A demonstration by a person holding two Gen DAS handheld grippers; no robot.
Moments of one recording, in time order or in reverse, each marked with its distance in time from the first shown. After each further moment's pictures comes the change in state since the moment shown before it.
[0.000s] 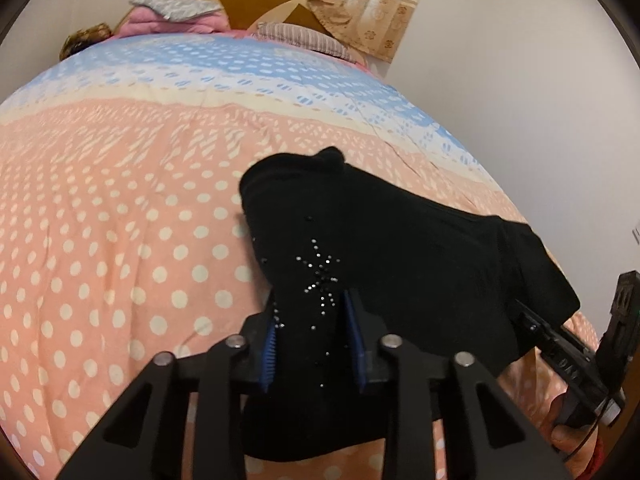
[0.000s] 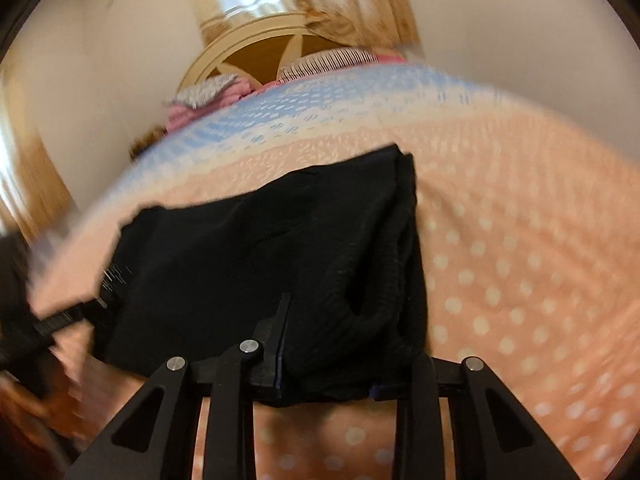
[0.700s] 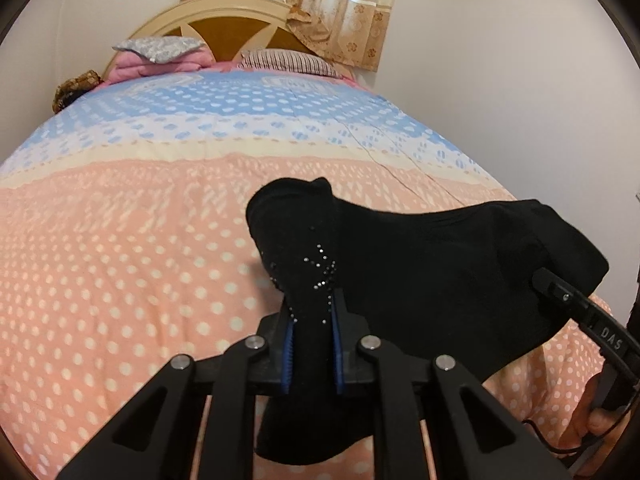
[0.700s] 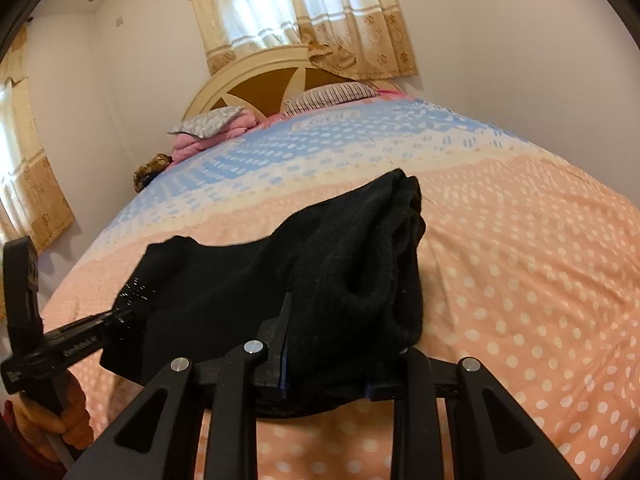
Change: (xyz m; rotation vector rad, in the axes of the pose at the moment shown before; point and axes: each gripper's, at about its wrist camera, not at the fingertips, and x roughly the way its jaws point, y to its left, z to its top) left arm -0.034 0.002 0.026 0.131 -0.073 0.069; right arm -0.040 0.034 0.022 0.066 -0.111 0.037
